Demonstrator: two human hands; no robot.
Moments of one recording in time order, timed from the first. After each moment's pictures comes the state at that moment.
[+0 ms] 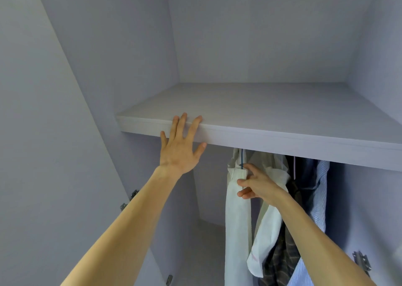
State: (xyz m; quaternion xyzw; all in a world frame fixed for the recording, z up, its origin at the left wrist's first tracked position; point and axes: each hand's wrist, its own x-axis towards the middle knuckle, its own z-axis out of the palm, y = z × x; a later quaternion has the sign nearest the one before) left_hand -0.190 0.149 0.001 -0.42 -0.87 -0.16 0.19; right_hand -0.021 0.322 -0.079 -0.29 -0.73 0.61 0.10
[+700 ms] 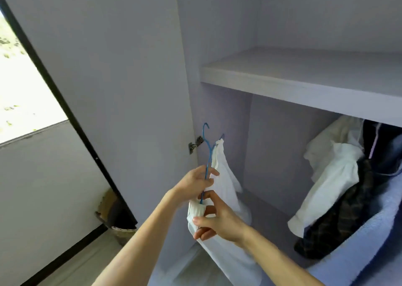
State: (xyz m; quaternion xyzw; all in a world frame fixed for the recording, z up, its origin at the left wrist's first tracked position) left_hand -0.065 -0.065 -0.095 -0.18 -0.85 -0.42 -0.24; right_hand 0.041 0.040 -0.129 -0.03 -0.72 0.67 -0.15
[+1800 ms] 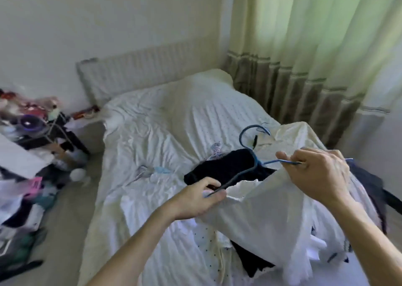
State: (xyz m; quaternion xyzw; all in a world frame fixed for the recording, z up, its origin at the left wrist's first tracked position) left_hand 0.751 -0.339 -0.113 0.60 -0.66 -0.44 0.13; right_hand 0.461 -0.377 -0.090 0.70 -0.62 0.34 0.09
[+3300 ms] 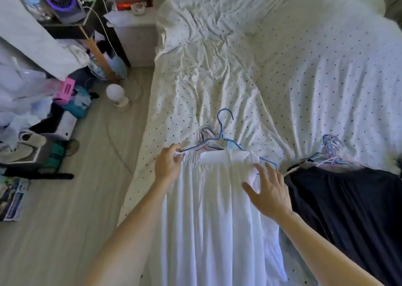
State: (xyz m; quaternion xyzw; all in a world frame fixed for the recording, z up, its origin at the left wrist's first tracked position) left_hand 1.265 -0.552 -0.459 0.86 -0.35 -0.23 0.30; right_hand 0.974 -0.625 -0.432 0.79 -0.57 -0.04 -0.22
